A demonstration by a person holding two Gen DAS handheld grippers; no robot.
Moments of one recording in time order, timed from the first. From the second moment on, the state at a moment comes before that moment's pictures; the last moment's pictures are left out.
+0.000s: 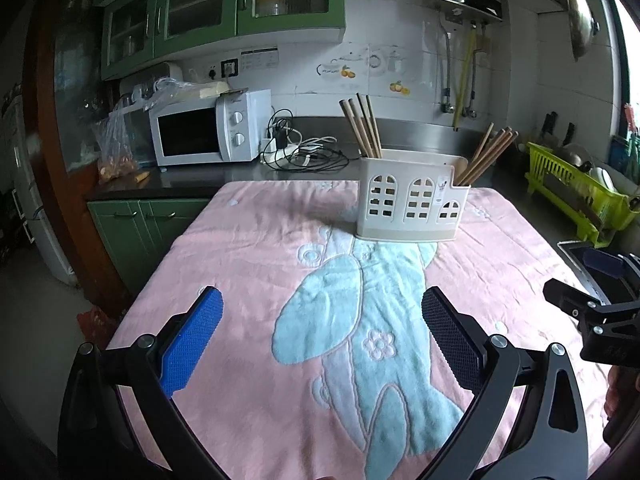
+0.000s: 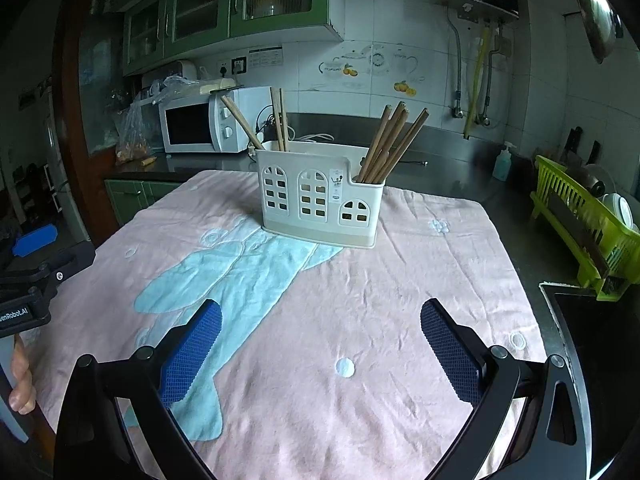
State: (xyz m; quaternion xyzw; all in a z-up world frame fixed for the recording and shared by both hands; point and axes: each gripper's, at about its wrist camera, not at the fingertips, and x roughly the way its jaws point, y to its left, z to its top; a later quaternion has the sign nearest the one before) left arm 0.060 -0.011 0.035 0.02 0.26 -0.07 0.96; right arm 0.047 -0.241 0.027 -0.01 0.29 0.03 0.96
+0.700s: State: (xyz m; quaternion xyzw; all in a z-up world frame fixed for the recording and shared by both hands) left arm 0.058 -0.009 0.028 0.02 0.27 -0.05 0.96; right arm 0.046 -0.234 0.025 -0.01 0.30 0.04 0.95
